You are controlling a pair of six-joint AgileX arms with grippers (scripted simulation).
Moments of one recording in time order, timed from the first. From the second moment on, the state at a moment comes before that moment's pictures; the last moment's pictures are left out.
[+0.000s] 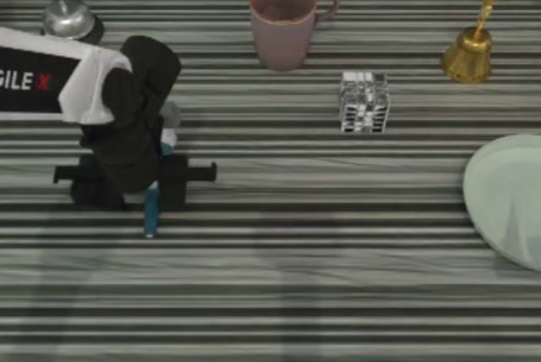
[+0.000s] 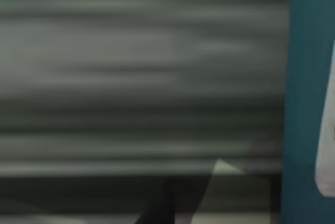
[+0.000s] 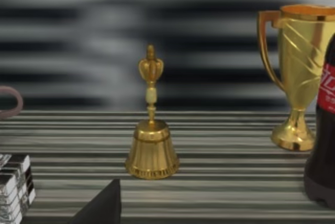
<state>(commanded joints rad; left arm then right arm) -0.37 2.06 1.15 -0.57 -0.03 -0.34 0.00 0.00 0.00 0.00 0.00 0.00</state>
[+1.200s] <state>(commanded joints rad) -0.35 1.85 1.00 0.08 0.21 -0.16 0.00 0.00 0.00 0.00 0.00 0.00</state>
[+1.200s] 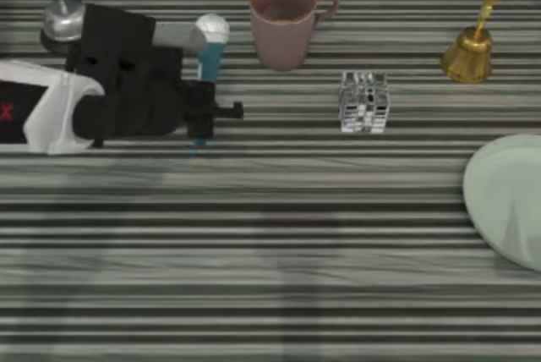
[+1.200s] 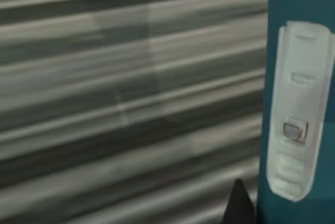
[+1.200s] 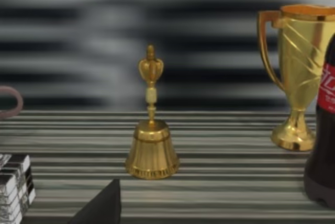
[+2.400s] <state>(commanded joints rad) -0.39 1.61 0.77 0.85 0.41 0.00 0.00 0.00 0.00 0.00 0.00 0.00</state>
